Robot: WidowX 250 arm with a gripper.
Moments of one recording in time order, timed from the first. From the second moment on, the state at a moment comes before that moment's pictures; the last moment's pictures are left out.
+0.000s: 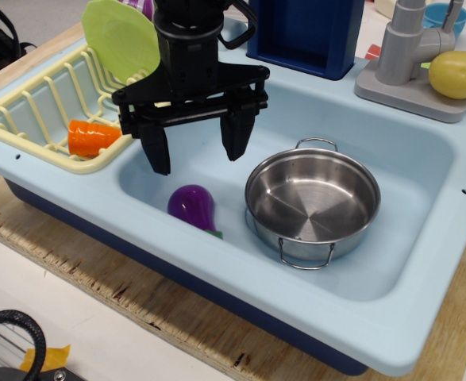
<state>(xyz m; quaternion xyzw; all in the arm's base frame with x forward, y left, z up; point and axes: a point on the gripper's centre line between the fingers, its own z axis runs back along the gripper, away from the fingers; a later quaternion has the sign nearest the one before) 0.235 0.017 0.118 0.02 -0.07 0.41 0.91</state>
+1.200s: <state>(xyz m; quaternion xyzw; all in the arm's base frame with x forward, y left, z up) 0.233 0.021 0.079 0.03 -0.04 0.51 0.86</state>
